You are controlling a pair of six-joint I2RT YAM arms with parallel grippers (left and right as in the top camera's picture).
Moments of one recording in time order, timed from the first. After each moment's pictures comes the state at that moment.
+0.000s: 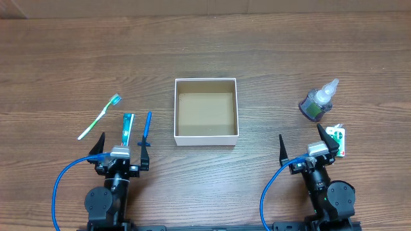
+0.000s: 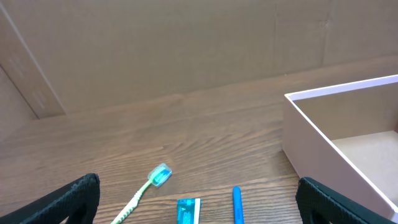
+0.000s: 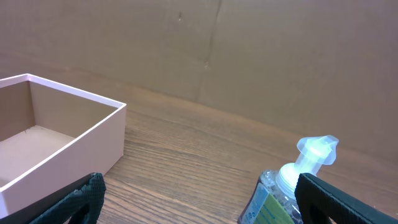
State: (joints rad) left arm 0.03 0.01 0.01 -0.07 0.07 0.16; right arm 0.16 0.01 0.02 -0.04 -0.05 -0.22
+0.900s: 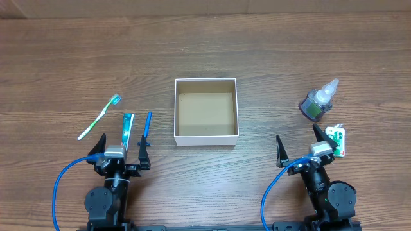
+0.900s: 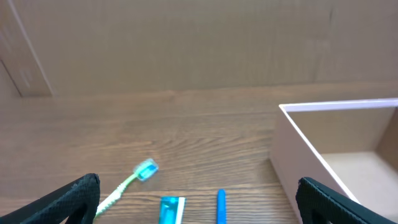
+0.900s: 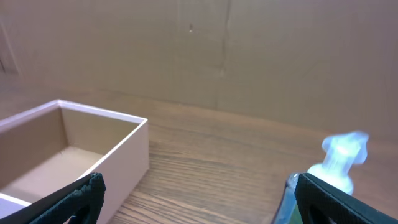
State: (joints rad) left arm 0.03 0.01 0.01 -0.07 0.07 0.00; right arm 0.16 0.01 0.02 -0.02 -0.10 -0.05
